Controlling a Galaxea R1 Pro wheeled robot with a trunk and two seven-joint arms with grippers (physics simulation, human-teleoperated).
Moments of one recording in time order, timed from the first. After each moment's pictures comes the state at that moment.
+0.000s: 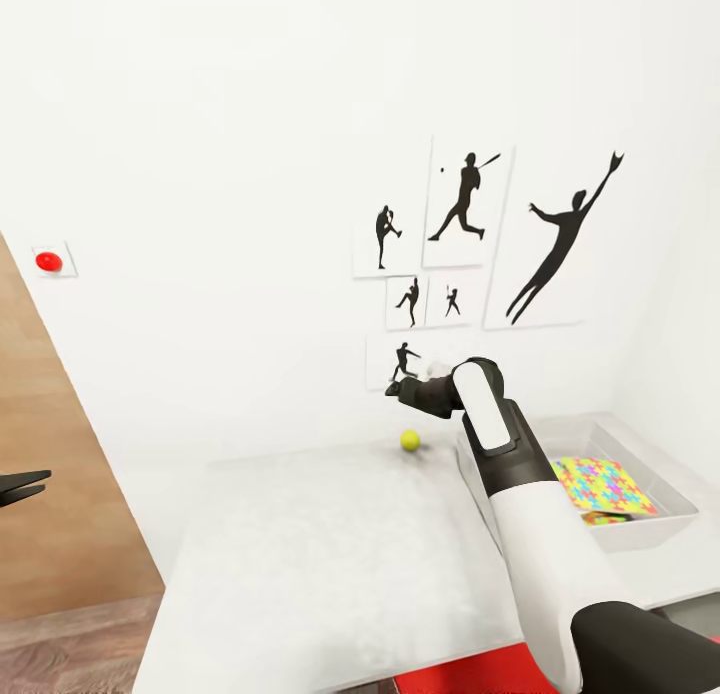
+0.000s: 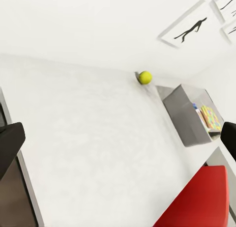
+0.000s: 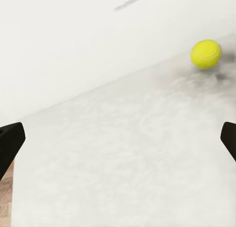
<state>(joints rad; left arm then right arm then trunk) -0.88 0.86 0.21 -0.22 0.06 0.52 -1.57 -0.94 0.15 0.06 -1.11 -0.83 1.05 -0.59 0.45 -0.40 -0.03</state>
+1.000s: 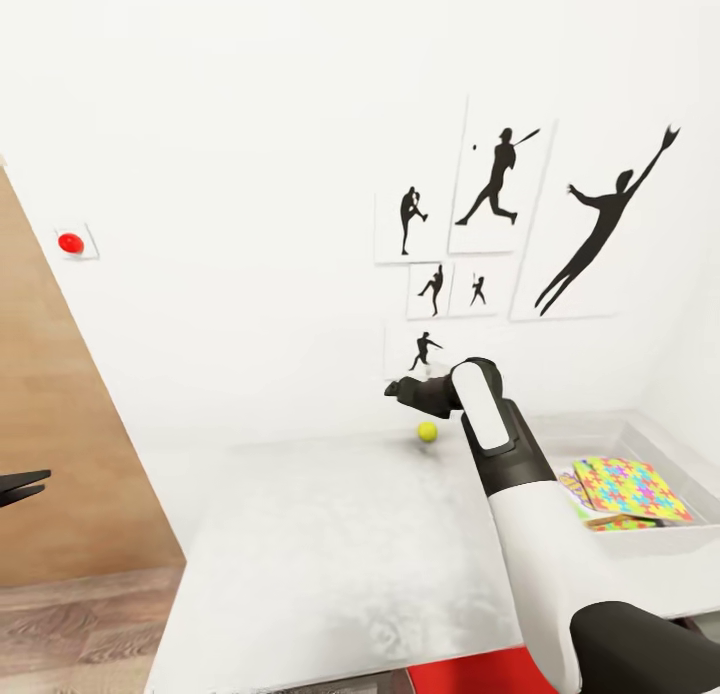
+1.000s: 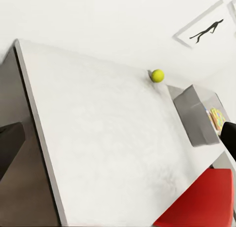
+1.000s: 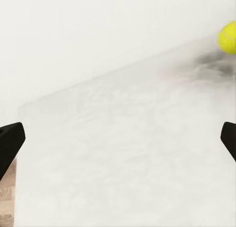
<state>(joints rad) -0.88 0.86 0.21 -0.22 0.06 0.52 -1.57 -0.94 0.16 0.06 -1.11 -0.83 1.05 -0.59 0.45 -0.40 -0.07</state>
